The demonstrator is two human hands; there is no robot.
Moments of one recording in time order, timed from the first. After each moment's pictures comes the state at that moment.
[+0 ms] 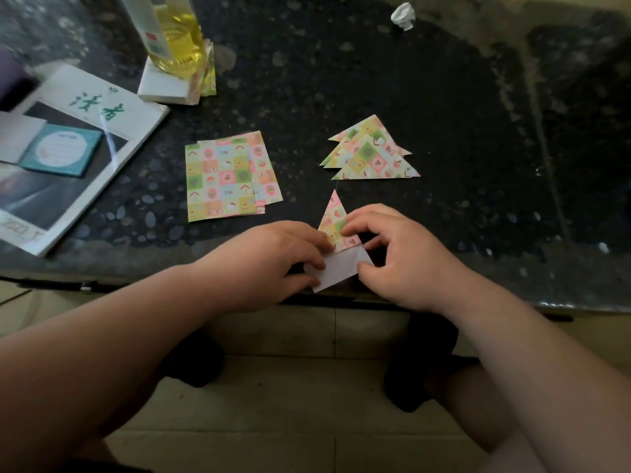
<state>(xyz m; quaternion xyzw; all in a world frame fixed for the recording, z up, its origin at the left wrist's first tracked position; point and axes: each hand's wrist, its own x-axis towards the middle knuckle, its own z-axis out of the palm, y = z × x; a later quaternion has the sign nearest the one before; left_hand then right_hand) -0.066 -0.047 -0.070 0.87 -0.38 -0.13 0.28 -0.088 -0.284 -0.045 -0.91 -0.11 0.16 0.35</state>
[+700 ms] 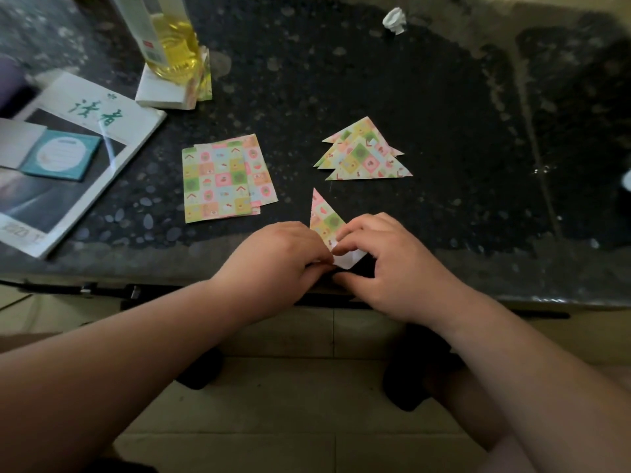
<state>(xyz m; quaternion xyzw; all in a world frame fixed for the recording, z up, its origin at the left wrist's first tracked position) -0.082 -0.072 -0.071 0.88 -0.36 -0.01 0.30 -0.104 -0.283 -0.054 -0.94 -0.16 0.09 0.30</state>
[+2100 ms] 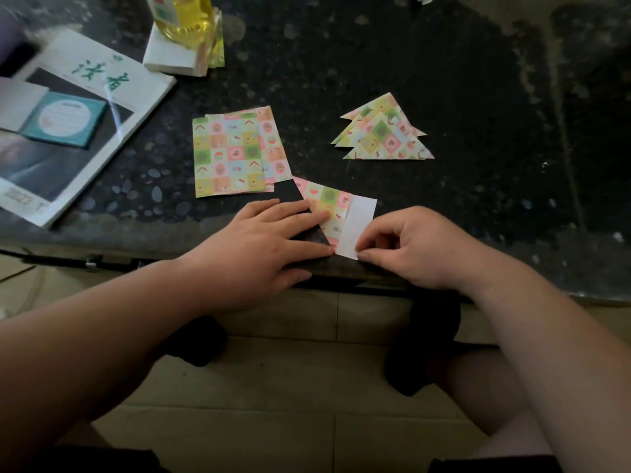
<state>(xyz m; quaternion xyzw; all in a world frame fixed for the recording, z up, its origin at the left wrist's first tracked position) -0.081 -0.024 -0.085 0.90 -0.40 -0.10 0.11 -0.083 -0.291 -0.051 -0.92 -0.09 0.25 0.29</state>
